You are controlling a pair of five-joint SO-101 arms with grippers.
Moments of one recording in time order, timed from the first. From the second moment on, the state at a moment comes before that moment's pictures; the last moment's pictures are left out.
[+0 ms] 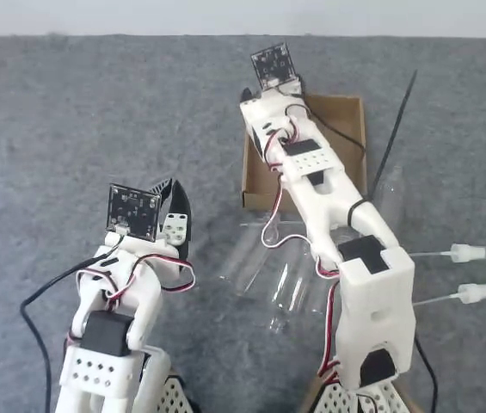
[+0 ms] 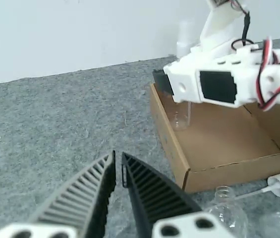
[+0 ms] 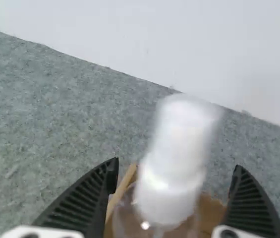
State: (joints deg) left arm 6.4 -82.9 78.5 40.9 2.9; right arm -21.5 30.0 -1.8 4.3 5.3
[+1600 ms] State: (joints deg) left arm 6.4 -82.9 78.5 40.9 2.9; right arm 6.0 -11.9 -17.7 100.2 5.6
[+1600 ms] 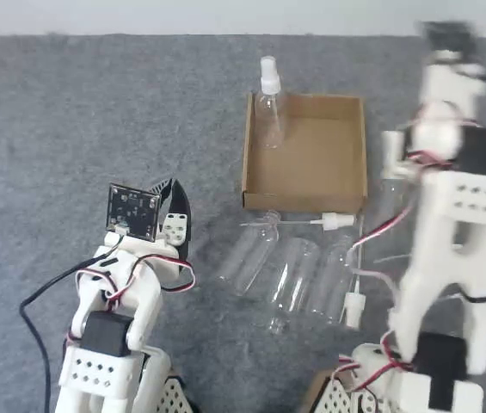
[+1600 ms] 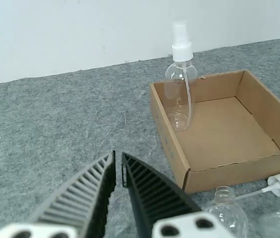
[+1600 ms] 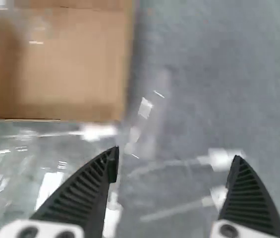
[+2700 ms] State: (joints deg) left arm 6.3 -82.9 79.3 40.9 2.9; right arm 42.3 -11.9 43.6 50.8 -6.0
